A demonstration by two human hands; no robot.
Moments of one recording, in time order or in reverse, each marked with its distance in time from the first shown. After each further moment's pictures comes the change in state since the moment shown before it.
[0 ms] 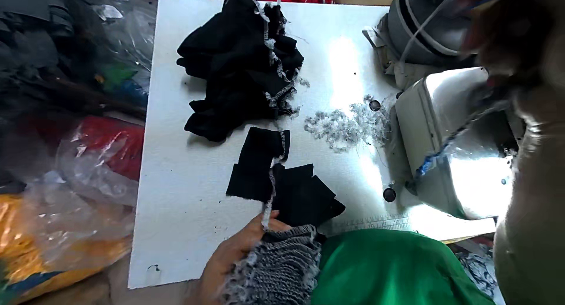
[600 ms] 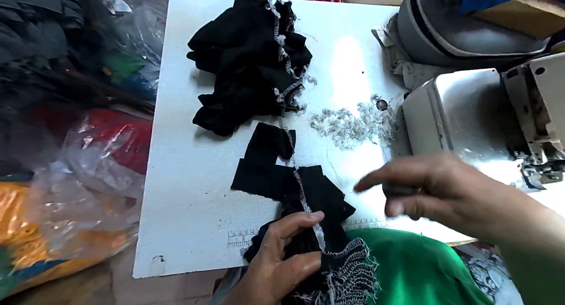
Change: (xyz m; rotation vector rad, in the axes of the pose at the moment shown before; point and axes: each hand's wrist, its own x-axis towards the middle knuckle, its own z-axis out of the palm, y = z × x) left_hand 0.014 0.020 0.047 0.346 -0.001 0.189; right_hand -0.089 0.016 0.028 -0.168 -0.729 -0.078
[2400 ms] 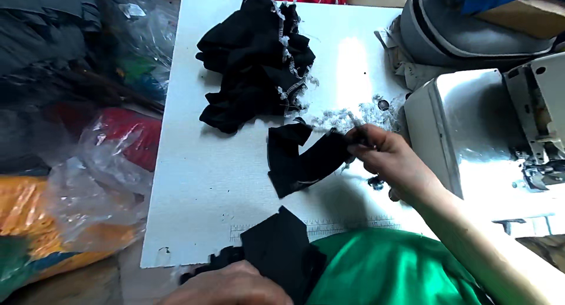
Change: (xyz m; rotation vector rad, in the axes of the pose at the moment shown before) left_hand -0.005 0.042 -0.084 -0.249 -0.430 -0.058; right_hand 0.040 0.028 0.041 0.424 0.318 0.374
